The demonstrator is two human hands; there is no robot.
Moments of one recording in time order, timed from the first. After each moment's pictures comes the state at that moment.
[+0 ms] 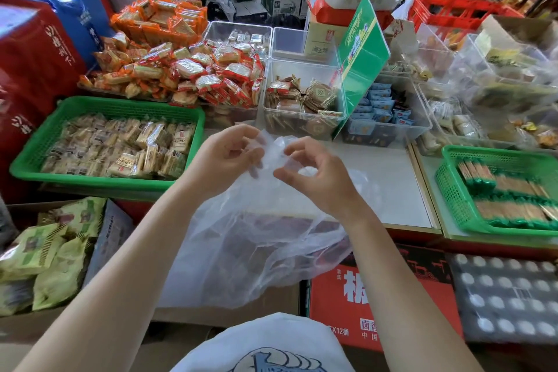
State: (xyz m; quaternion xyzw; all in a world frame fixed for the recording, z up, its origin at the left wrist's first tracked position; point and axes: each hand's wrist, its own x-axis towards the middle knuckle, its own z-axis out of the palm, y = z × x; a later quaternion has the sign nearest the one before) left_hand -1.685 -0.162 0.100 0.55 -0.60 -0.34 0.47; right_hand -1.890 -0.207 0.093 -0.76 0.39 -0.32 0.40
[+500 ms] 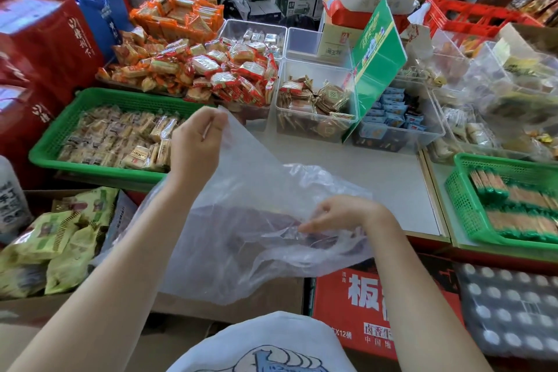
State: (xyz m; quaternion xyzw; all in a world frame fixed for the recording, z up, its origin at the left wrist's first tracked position) left_hand -1.647 -0.158 0.084 0.67 -0.50 -0.08 0.54; right_hand -1.916 -0.226 0.065 -0.77 0.47 0.23 0.36
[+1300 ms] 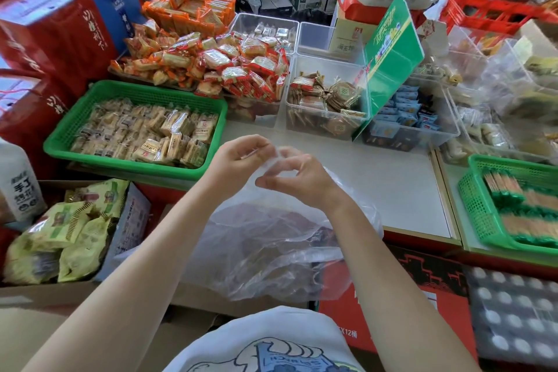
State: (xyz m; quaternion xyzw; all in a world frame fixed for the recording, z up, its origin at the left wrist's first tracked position) left_hand -1.670 -0.154 0.069 0.61 -0.53 -0.34 0.49; right_hand -1.836 -0.213 0.068 -0.76 0.36 -0.18 0.51
